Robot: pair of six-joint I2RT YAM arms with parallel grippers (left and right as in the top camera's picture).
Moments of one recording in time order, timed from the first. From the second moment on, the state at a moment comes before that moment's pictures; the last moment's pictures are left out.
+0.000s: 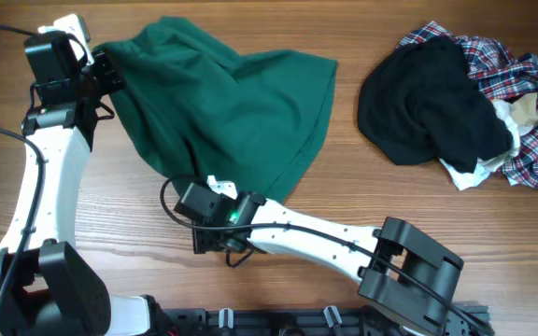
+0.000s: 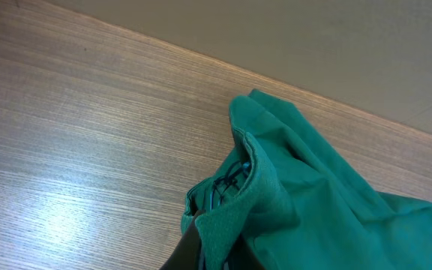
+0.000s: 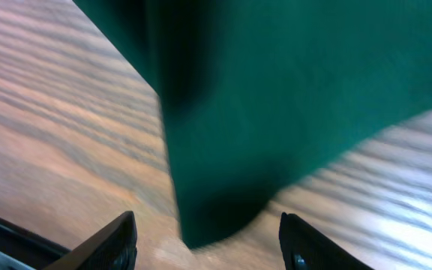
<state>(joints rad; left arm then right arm) 0.18 1.59 1.23 -0.26 0.11 -0.20 1.13 1.91 1.30 -0.62 -0.11 0.99</state>
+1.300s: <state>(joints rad) 0.18 1.59 1.23 -0.37 0.11 -0.20 0.84 1.52 1.23 -0.62 -0.06 0.52</state>
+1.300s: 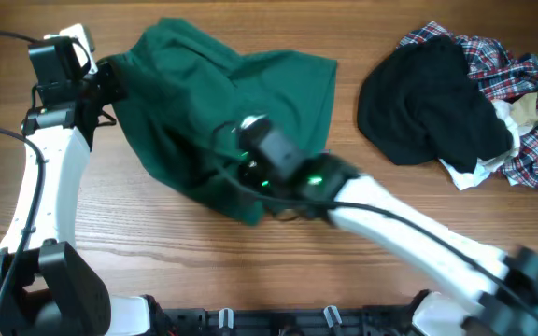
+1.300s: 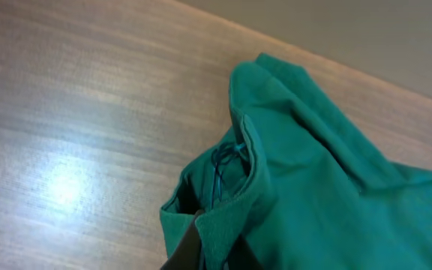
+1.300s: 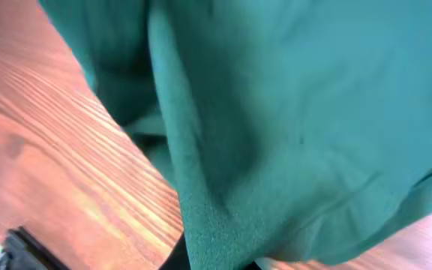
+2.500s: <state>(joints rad) 0.18 1.06 1.23 -0.52 0.14 -0.23 0.47 1.56 1.53 -0.88 -0.44 0.18</state>
